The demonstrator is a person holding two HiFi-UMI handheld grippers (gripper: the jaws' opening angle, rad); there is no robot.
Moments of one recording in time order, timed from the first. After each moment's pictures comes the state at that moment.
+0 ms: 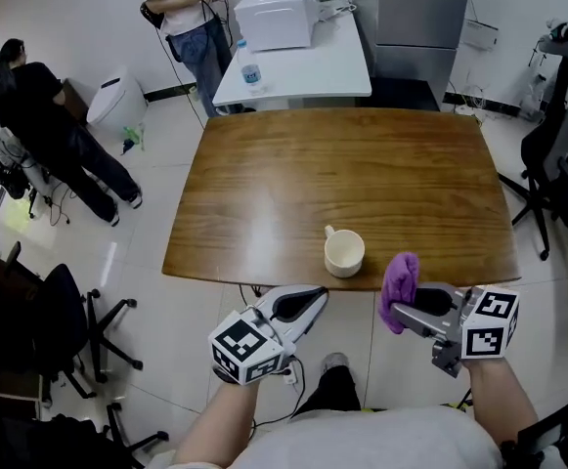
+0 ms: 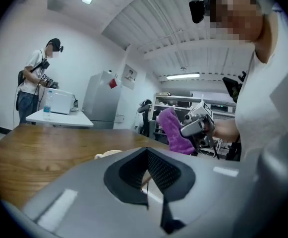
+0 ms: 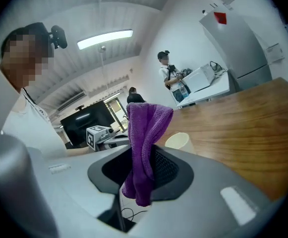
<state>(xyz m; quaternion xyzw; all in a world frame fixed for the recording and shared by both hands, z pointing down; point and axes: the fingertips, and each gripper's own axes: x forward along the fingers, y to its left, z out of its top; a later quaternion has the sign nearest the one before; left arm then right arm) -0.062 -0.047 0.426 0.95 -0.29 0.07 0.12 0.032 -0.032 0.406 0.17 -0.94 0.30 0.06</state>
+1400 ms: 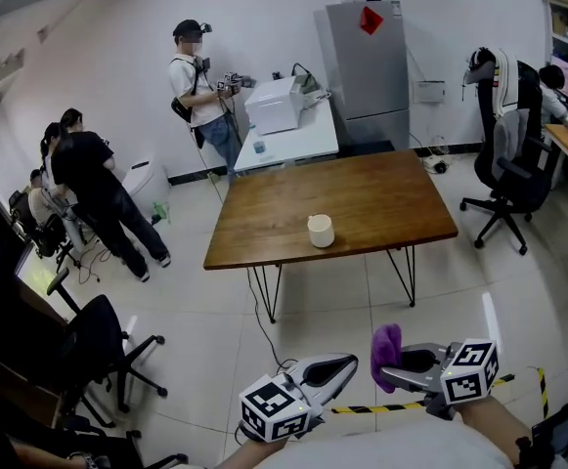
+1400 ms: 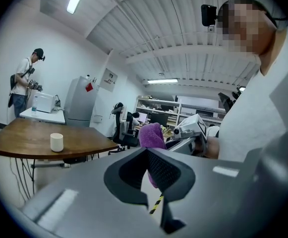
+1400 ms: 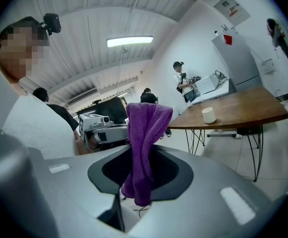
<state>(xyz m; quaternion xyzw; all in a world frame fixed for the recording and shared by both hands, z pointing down) 0.038 0.398 0.327 0.97 -0.23 0.05 0.12 0.073 0.404 0.357 0.18 -0.95 0.25 0.07</state>
